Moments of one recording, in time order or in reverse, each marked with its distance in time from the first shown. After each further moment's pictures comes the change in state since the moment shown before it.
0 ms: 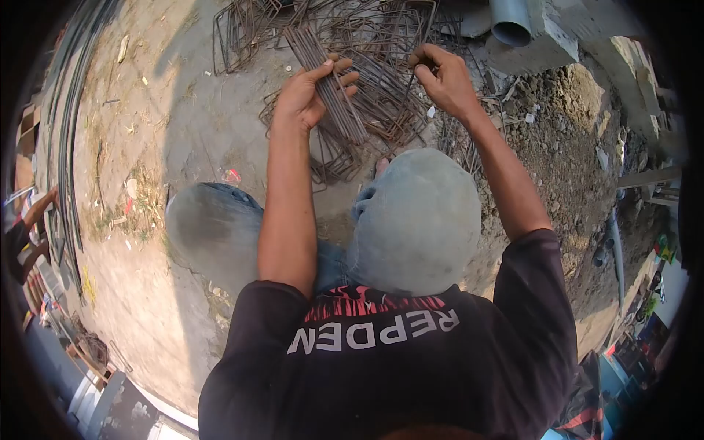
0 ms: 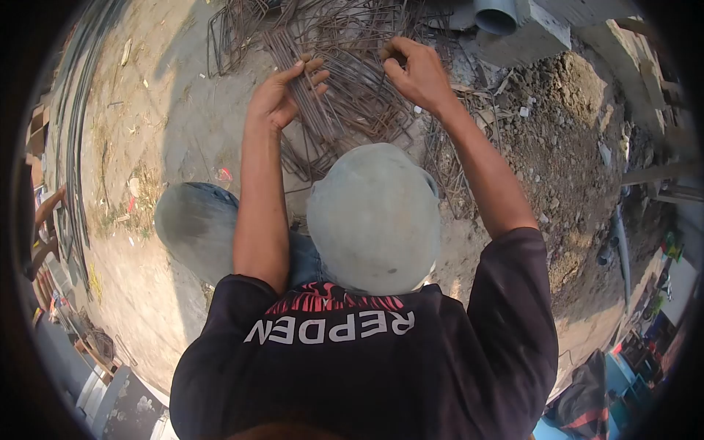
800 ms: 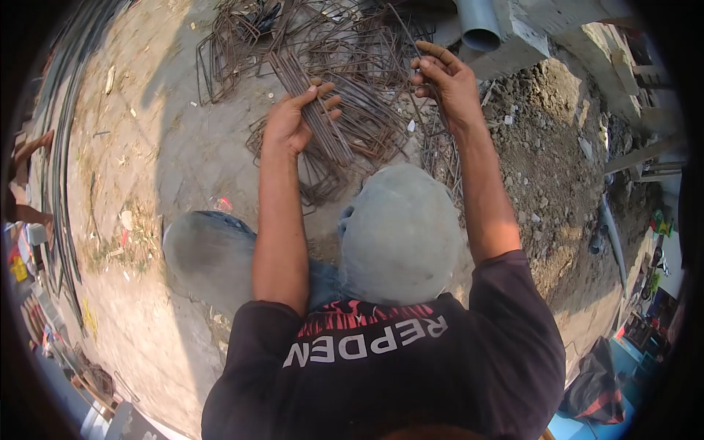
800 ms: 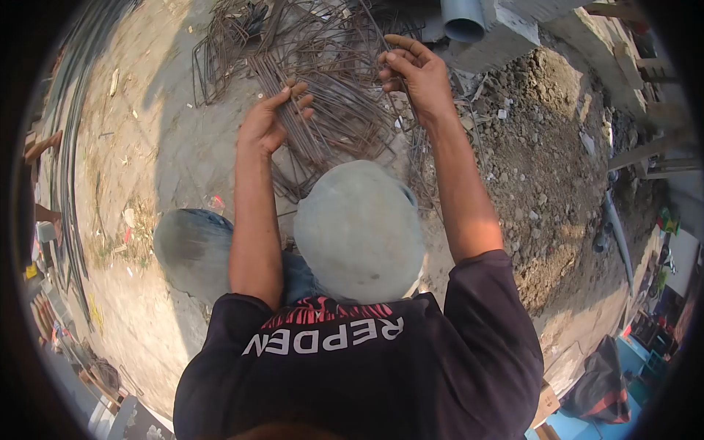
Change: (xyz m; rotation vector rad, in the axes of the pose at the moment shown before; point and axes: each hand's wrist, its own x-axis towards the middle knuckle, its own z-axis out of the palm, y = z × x) left_hand 0.001 -0.002 0.004 0.021 0.000 -0.030; right_hand -0.006 -0.023 -0.036 0.956 0.229 0.482
